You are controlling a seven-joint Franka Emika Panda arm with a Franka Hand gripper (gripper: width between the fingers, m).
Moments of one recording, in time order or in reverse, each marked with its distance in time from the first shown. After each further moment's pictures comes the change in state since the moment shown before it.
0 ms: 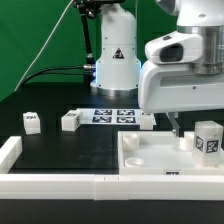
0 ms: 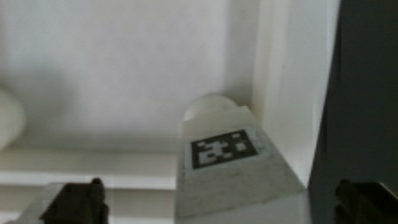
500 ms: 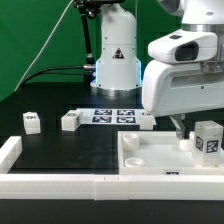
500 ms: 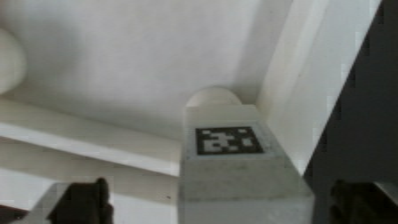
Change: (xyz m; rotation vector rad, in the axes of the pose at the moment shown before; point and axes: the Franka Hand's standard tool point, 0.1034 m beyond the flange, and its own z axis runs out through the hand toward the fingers) arm 0.002 -0.001 0.000 -0.015 0.013 -0.148
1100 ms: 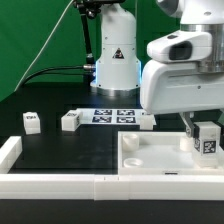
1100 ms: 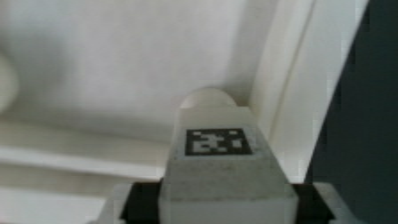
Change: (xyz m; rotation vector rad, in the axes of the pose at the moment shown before) arm -0.001 -0.002 0.001 0.016 0.039 0.371
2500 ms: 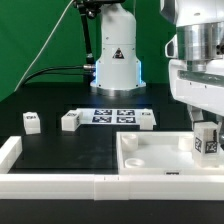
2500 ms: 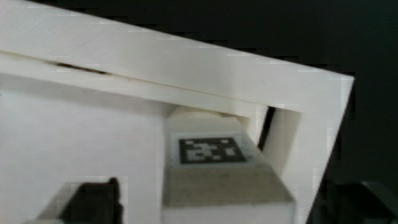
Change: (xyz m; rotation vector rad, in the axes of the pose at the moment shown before) arm 0.000 -0.004 0.002 0.084 0.046 1.182
